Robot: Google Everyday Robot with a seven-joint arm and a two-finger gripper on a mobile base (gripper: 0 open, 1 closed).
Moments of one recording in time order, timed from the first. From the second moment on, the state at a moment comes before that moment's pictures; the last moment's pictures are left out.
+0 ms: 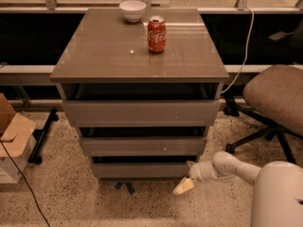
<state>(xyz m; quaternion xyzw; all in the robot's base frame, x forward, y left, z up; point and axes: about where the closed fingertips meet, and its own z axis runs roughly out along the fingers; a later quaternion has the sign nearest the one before) 0.586 -0.167 0.277 -0.45 0.82 0.25 0.26</state>
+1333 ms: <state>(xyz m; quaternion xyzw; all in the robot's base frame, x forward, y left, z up) 0.629 -0.148 0.232 -0.45 0.81 0.26 0.26</state>
